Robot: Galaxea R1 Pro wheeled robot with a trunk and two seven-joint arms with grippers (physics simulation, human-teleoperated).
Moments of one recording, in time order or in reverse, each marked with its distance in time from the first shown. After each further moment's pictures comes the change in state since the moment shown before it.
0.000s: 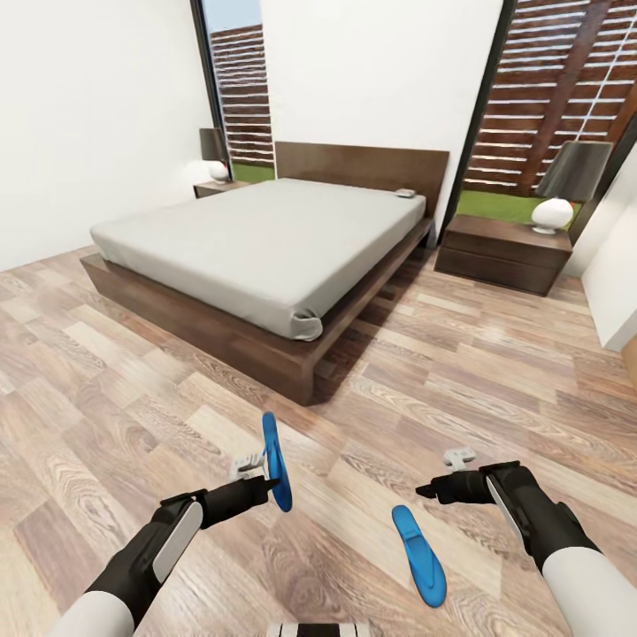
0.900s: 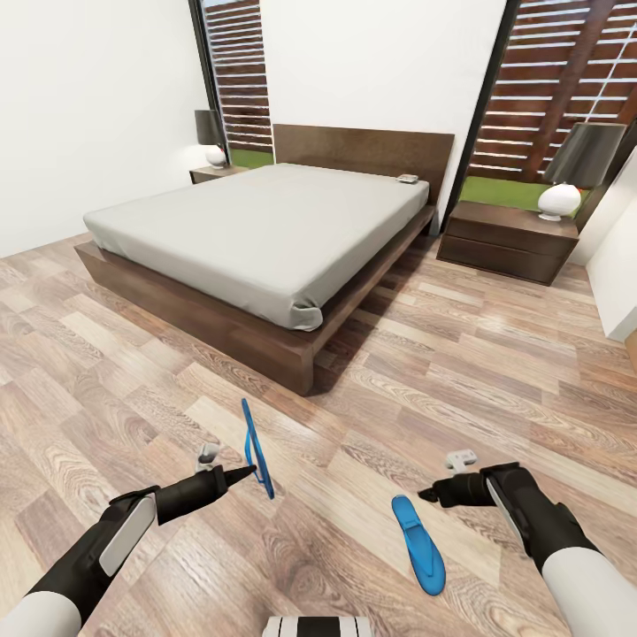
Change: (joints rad) left arm 0.000 0.162 0.027 -0.001 0.176 0.089 -0.391; right arm 0.000 0.001 -0.001 0.012 0.031 0.006 -0.008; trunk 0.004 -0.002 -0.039
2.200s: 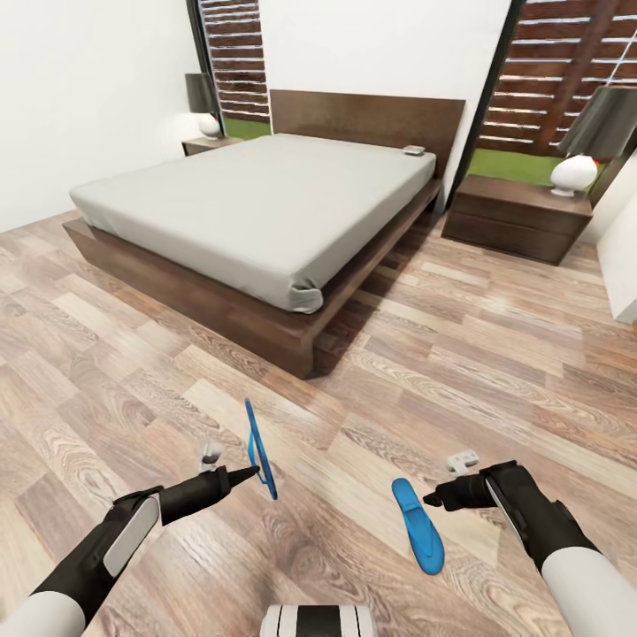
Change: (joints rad) left arm 0.000 -0.012 -0.003 0.000 -0.008 -0.003 0.007; right arm 0.000 0.001 0.003 -0.010 0.079 0.029 0.006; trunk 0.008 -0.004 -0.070
